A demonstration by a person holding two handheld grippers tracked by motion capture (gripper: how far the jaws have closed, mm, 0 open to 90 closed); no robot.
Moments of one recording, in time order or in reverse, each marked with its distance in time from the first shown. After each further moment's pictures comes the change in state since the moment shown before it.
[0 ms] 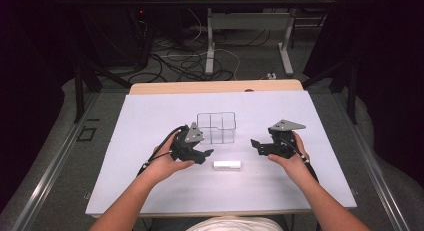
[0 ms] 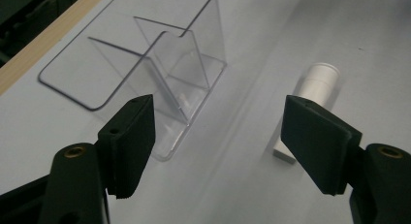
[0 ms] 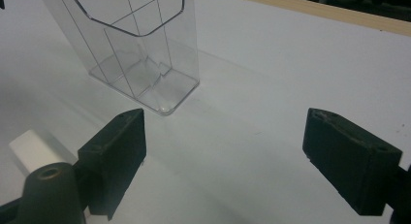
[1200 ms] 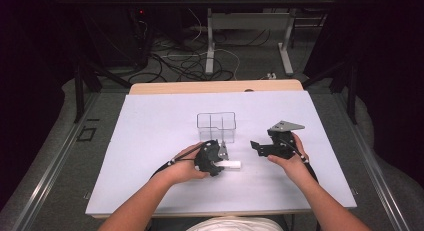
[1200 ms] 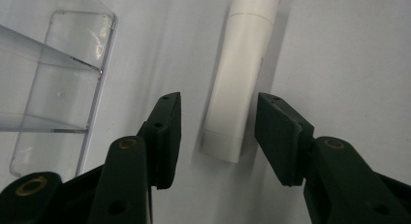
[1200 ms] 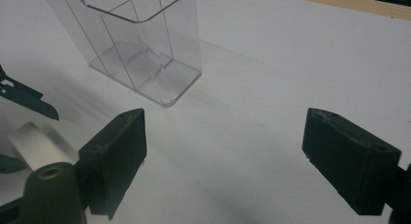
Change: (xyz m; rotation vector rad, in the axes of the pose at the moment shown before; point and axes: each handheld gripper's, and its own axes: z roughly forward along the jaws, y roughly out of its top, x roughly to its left) left arm -0.039 0.011 0.062 0.289 -0.149 0.237; right arm -0.001 -0.004 0.003 0.028 0.013 0.019
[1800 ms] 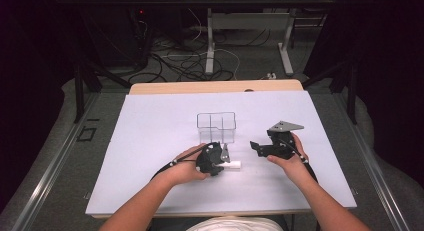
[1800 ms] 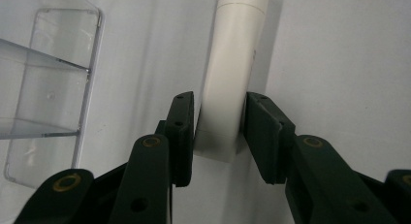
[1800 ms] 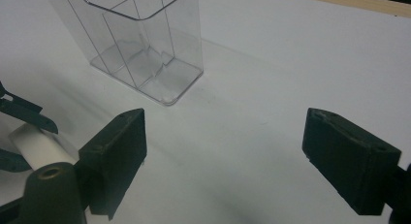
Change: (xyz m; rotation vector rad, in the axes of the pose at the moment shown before) left arm -0.003 0.002 0.003 0.043 -0.002 0.047; right arm 0.000 -0.001 0.001 0.002 0.003 -0.006
